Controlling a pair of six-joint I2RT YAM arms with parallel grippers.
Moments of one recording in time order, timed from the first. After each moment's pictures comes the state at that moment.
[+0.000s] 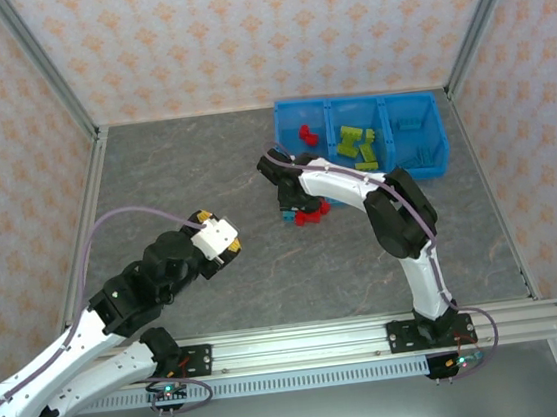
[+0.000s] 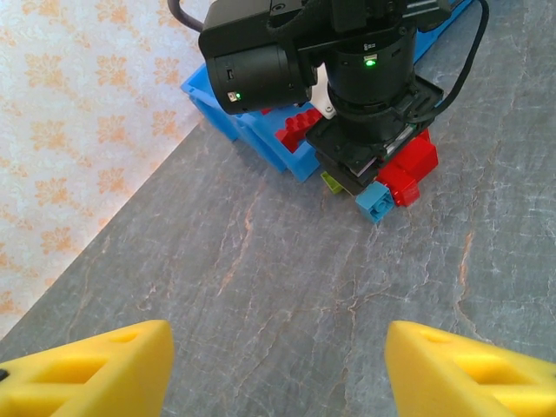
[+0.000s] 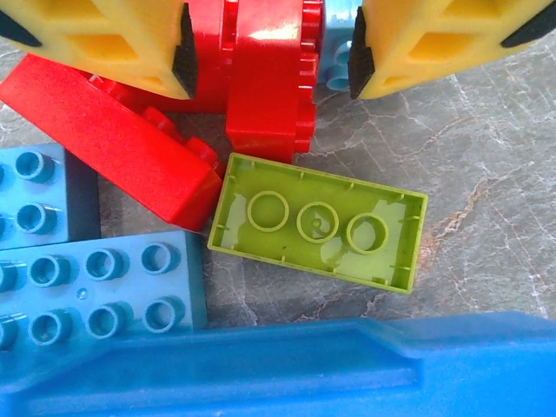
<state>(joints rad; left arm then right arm) -0.84 0.69 0.78 -0.57 -0.34 0.35 0.71 2.09 1.62 -0.90 0.25 0.82</state>
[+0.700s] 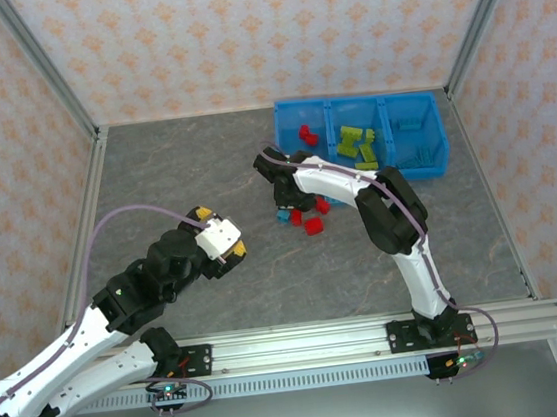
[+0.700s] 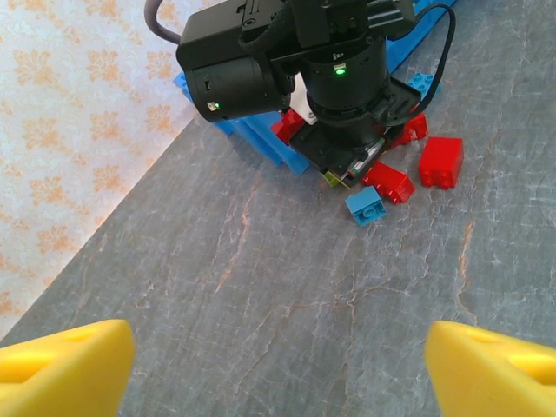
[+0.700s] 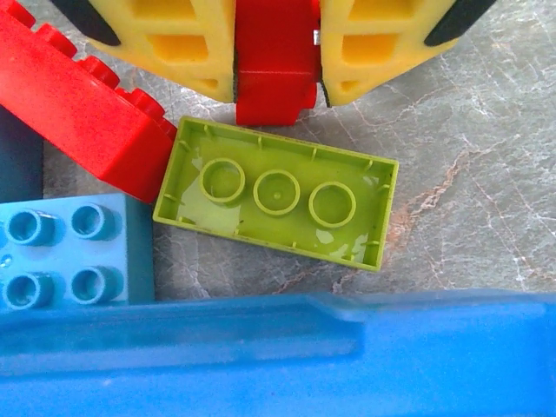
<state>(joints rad) -0.84 0.70 0.78 -0.57 -0.34 0.37 0.70 2.14 1.68 -0.89 0.22 0.80</state>
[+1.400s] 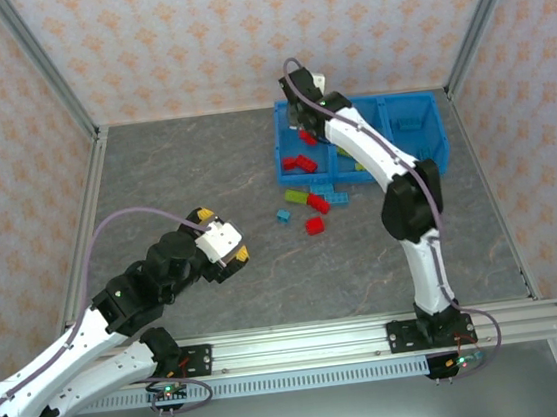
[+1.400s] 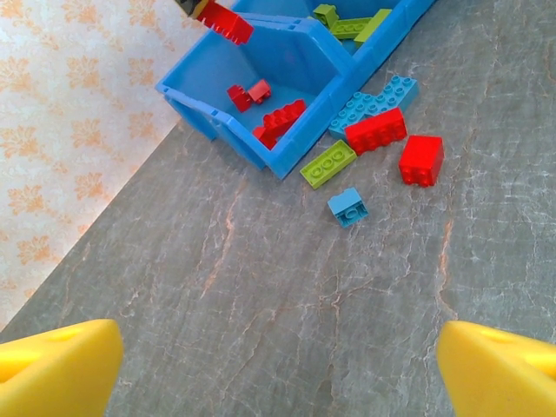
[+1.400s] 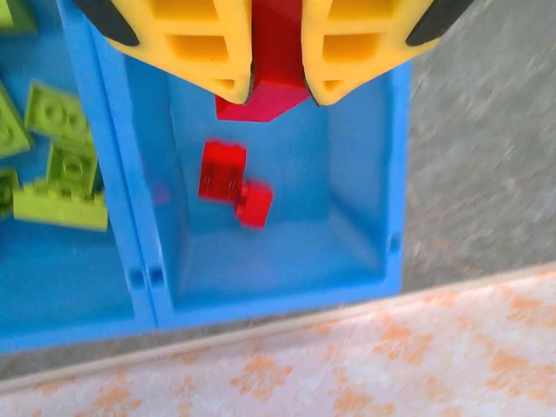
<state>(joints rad) -0.84 0.69 0.76 -0.57 -0.30 0.37 0.48 2.22 2.20 -0.80 0.34 0.53</state>
